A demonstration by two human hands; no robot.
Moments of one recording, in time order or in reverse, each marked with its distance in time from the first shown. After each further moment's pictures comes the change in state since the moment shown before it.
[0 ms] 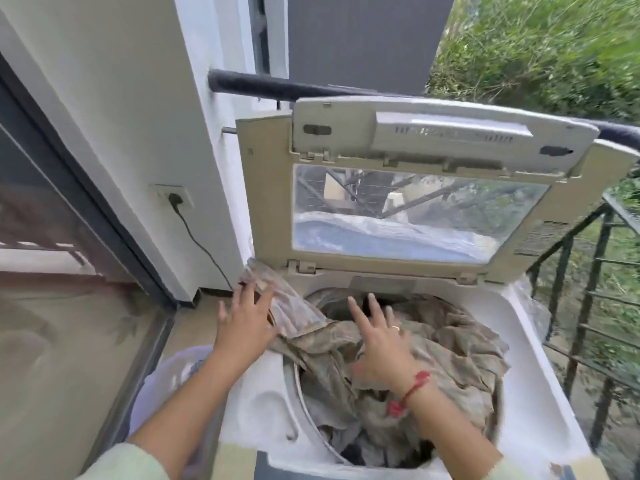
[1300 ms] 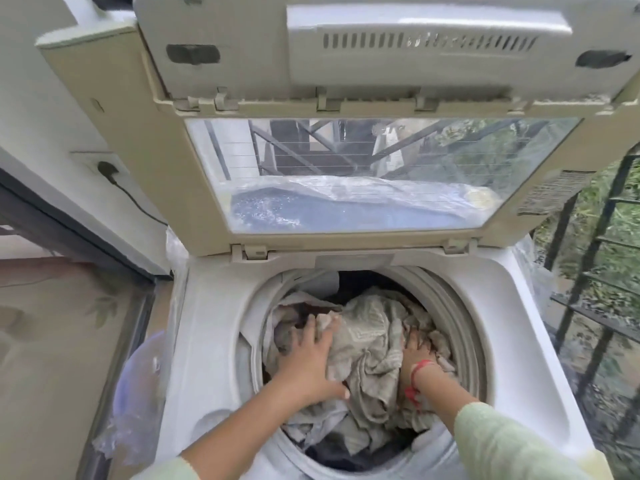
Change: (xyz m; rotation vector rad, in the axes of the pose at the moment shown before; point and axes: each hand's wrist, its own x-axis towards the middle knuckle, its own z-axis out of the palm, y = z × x) left_hand -0.002 0.132 0.090 -0.249 -0.662 0.133; right_hand 0.051 0.140 0.100 -0.091 -0.576 0.427
